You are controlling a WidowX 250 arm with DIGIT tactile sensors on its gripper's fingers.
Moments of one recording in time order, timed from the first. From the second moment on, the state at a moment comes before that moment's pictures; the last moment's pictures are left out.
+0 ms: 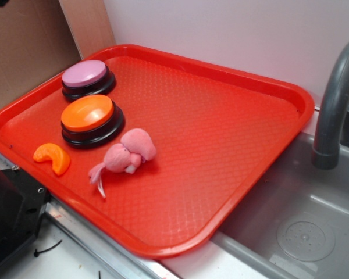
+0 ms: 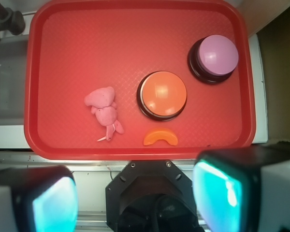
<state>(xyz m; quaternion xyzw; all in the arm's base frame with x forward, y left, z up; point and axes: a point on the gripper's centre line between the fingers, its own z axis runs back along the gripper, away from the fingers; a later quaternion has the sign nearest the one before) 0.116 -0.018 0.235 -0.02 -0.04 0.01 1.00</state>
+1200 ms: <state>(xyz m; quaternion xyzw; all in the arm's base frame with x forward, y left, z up) 0.228 0.100 0.125 0.05 0.02 0.21 0.98</state>
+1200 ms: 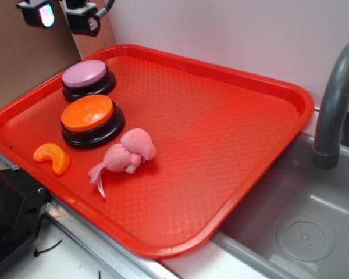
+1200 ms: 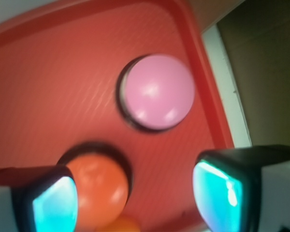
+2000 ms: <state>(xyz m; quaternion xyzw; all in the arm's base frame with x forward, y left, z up) 0.255 0.147 0.049 0.05 -0.02 0.33 0.94</state>
